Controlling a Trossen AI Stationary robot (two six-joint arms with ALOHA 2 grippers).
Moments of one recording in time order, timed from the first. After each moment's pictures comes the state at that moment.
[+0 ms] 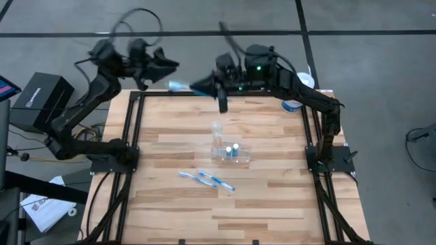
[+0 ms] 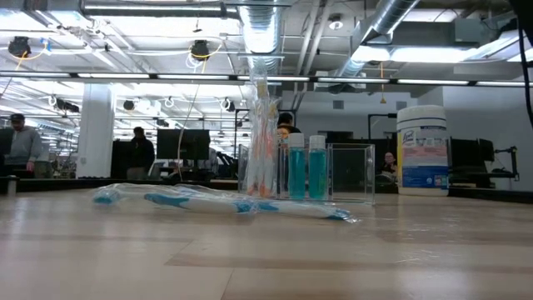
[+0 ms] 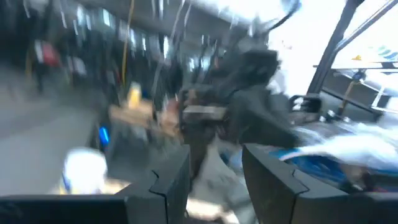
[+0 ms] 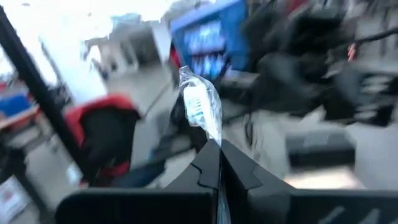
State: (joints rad) left arm 0.84 1.14 1.28 0.17 0.90 -0.58; right arm -0.17 1.89 2.35 -0.47 -0.25 0.26
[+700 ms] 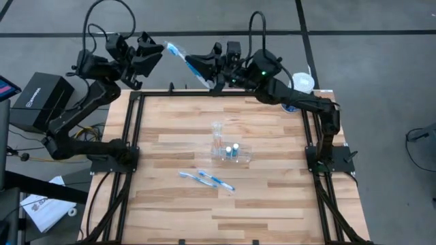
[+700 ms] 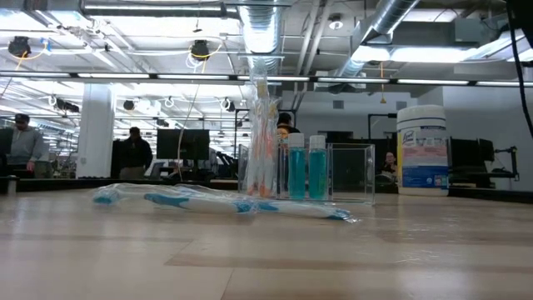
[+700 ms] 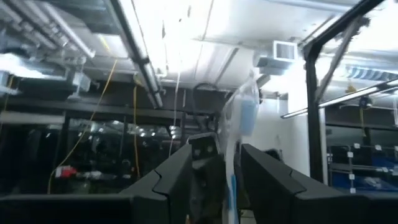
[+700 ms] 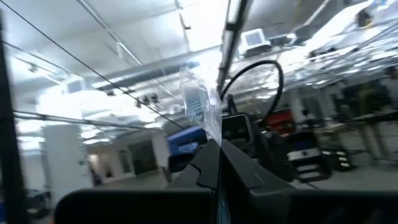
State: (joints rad) left arm 0.74 1.11 1.28 0.56 0.65 -0.55; right arm -0.19 1.89 2.11 0.27 -0.11 0.35
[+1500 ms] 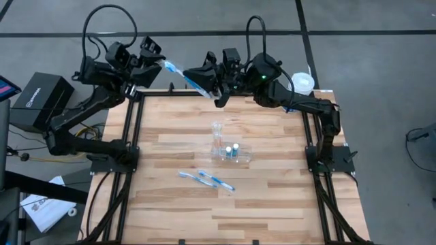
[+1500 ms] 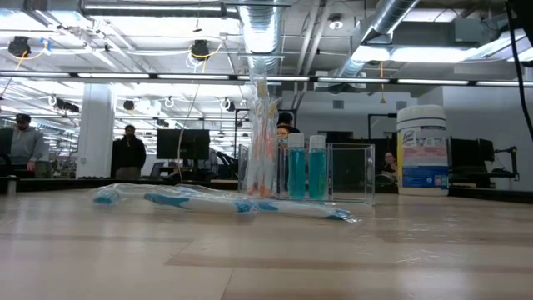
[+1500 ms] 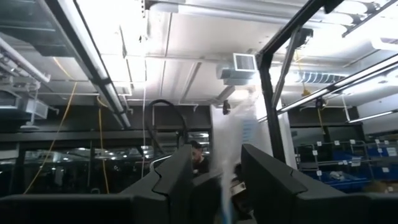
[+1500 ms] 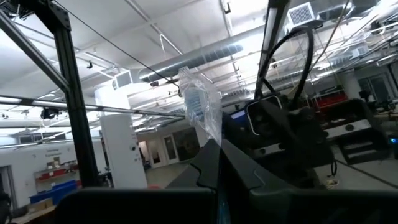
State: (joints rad) left arm 0.58 1.13 1.28 0.68 0.64 -0.47; right arm -0.16 1.89 2.10 0.29 -0.27 0.44
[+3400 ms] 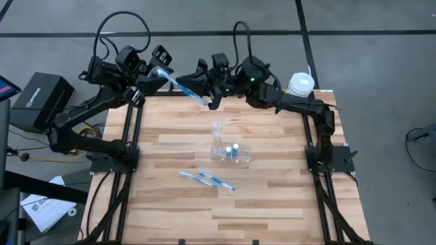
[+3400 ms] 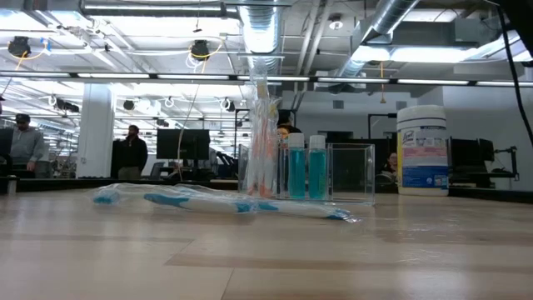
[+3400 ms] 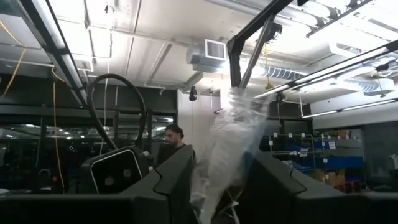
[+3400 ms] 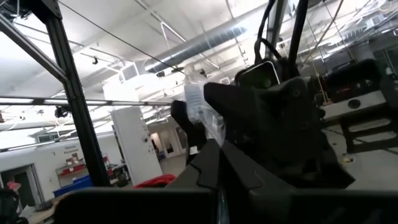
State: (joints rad) left arm 0.53 1.17 1.28 0.69 0.76 -0.56; right arm -0.17 1.95 2.10 0.30 -0.33 0.52
